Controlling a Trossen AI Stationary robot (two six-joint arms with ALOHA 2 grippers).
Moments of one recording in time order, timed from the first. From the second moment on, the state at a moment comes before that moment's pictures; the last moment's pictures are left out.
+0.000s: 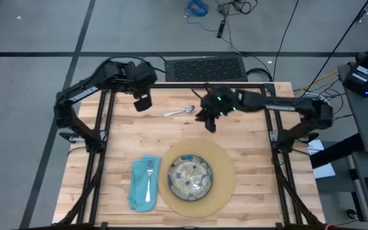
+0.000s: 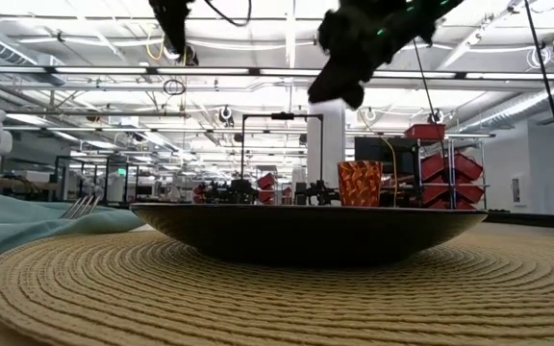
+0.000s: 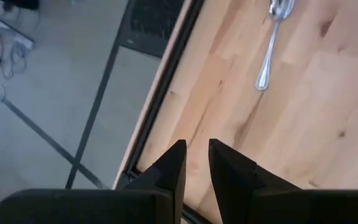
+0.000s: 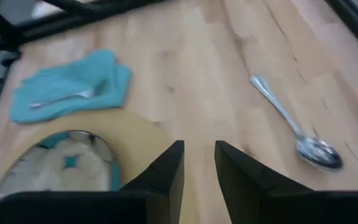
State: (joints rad) left arm 0.36 1.56 1.90 -1.57 -0.40 0.06; right arm -0.31 1.47 1.12 -0.34 -0.29 0.05
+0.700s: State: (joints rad) left arm 0.36 1.25 1.84 -1.57 -0.41 -0.02; right arm -0.51 1.99 1.64 -0.68 -0.42 -0.19
